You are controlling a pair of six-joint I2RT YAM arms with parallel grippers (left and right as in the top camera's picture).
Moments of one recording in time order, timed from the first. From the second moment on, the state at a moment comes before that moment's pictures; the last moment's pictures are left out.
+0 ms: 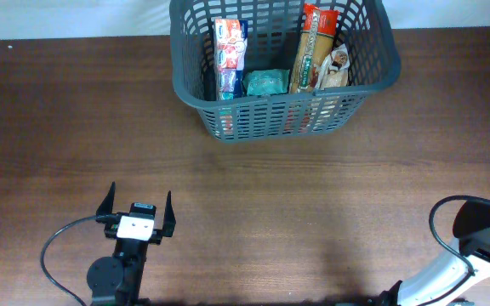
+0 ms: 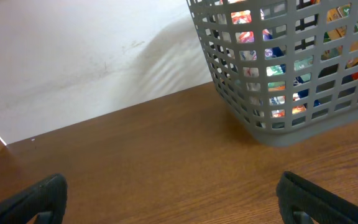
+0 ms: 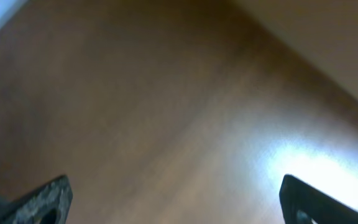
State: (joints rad) left arm 0.04 0.02 0.02 -0.07 0.13 0.27; right arm -0.49 1.99 2.46 -1.54 0.24 0.34
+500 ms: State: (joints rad) left arm 0.04 0.02 0.02 -0.07 0.13 0.27; right arm -0.33 1.63 2.15 -1.04 0.24 0.32
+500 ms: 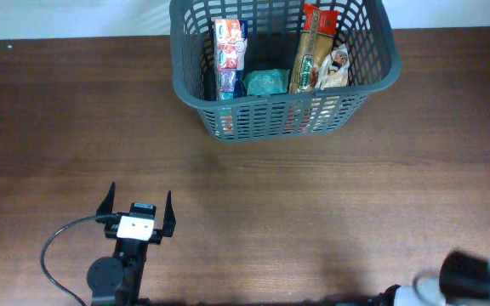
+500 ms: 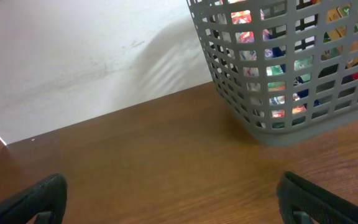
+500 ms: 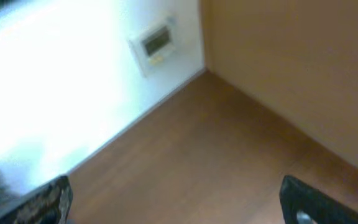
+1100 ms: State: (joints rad) left arm 0.04 0.01 0.02 -0.07 0.13 0.27; right arm -0.15 0.77 1.10 -0.62 0.23 0.31
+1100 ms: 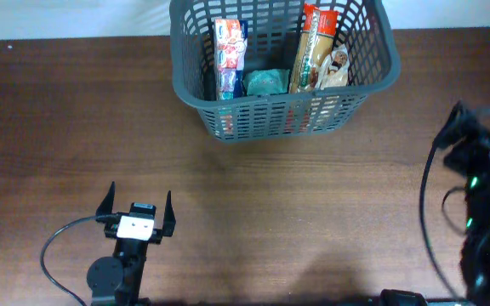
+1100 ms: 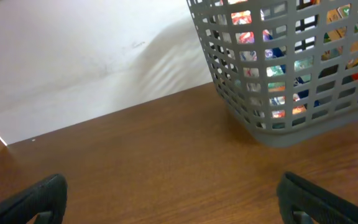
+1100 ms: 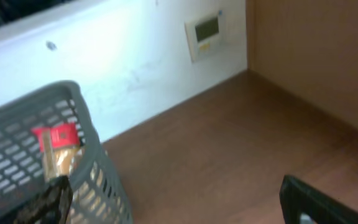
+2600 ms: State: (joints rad) left arm 0.04 0.01 0.02 -0.07 0.12 0.27; right arm -0.02 0.02 0.18 -0.20 0.06 0.07
